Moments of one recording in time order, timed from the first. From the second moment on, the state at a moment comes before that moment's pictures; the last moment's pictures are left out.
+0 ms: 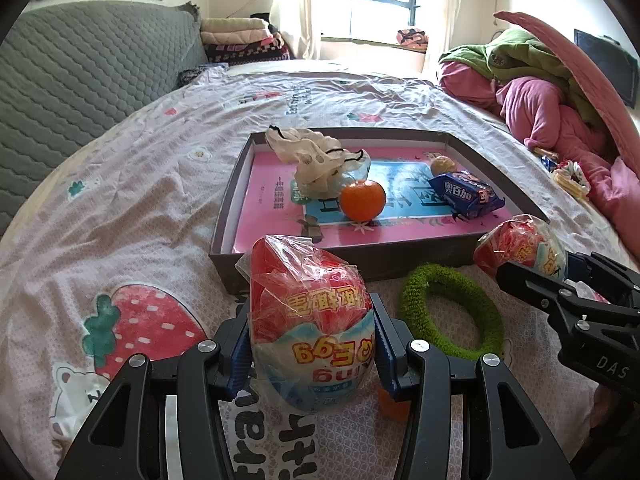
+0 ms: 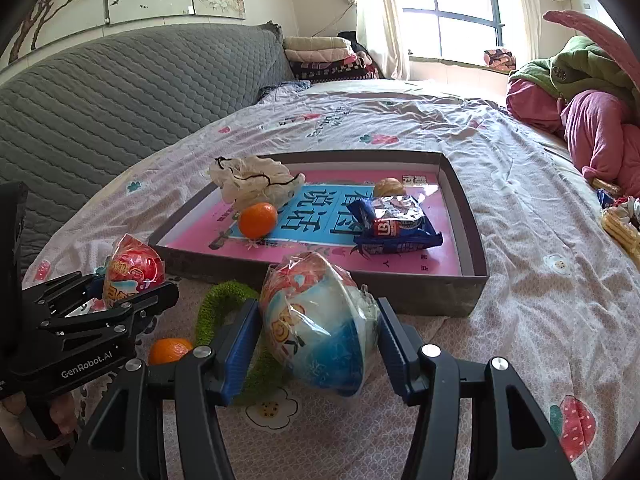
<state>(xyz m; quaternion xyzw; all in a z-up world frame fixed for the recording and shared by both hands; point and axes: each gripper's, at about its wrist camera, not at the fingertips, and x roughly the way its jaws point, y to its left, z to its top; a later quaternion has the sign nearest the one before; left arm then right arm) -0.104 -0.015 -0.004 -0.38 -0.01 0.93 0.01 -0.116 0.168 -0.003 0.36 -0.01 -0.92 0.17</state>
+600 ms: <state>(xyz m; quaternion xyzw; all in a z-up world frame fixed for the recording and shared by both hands) -0.095 -0.016 0.018 -0.33 0.01 0.94 0.00 -0.090 0.171 0.034 0.26 -0.01 -0.95 0.17</state>
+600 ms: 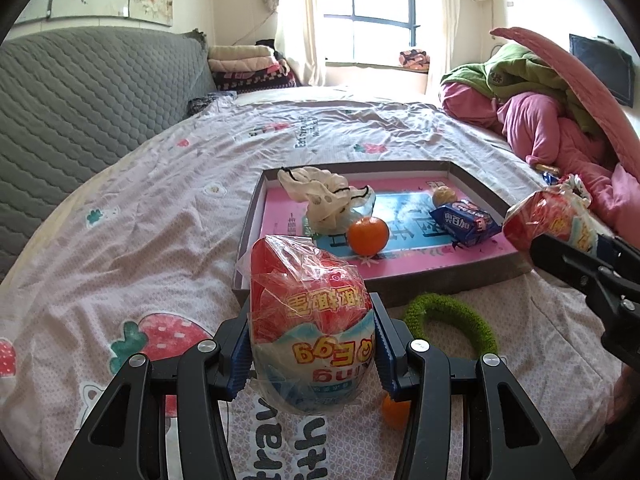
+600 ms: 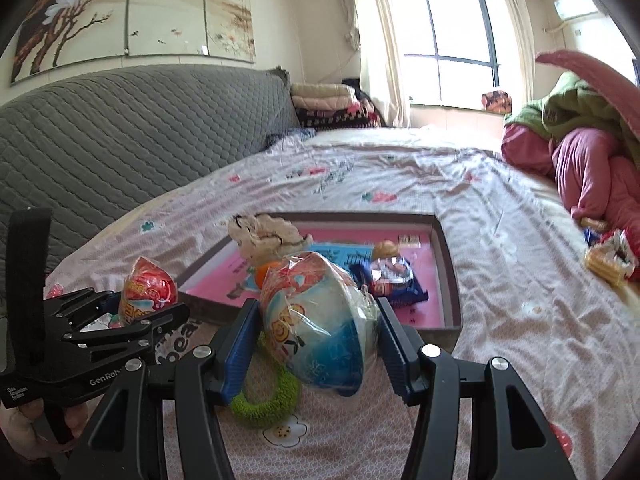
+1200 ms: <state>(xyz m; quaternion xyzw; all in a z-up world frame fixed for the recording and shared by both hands) -0.104 -0.030 0.024 -0.33 0.00 0.94 -0.02 -0.092 0.170 0.046 0.24 0.00 -0.96 0.17</state>
